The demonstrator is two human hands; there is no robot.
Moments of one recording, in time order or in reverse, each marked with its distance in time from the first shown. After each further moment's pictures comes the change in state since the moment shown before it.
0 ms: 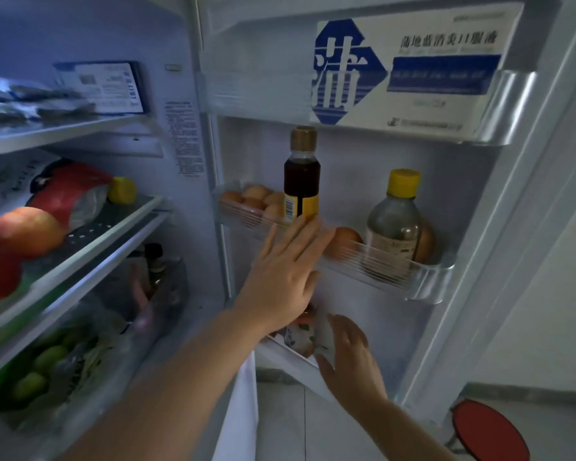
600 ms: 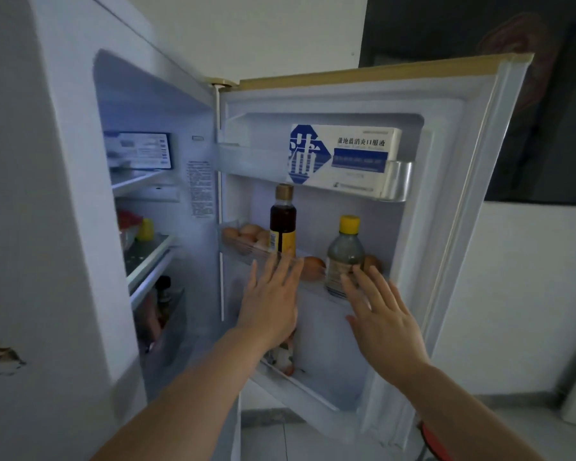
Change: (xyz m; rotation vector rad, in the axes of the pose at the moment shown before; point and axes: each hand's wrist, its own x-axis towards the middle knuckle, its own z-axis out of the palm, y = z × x) left_hand -0.055 0.014 -0.082 0.048 -0.151 -0.159; right_hand -0.051 -0.075 -0.101 -0.727 0.395 -0.211
